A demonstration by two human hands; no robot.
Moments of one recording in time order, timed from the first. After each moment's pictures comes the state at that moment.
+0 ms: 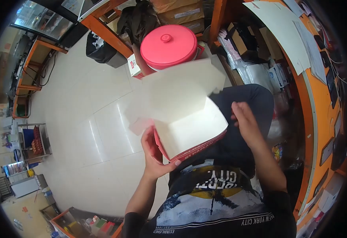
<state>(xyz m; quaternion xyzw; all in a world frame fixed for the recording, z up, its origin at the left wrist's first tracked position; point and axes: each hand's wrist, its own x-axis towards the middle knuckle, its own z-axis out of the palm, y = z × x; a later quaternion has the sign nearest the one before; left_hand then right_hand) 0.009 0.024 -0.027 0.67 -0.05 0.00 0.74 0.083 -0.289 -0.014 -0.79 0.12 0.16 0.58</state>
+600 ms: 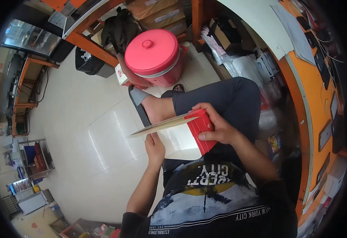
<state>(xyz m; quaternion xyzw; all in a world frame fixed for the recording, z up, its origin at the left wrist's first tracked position) 0.033 -0.013 -0.085 0.80 0.19 -0.04 0.57 0.077 -0.281 -0.028 -0.56 -0.12 0.25 0.78</state>
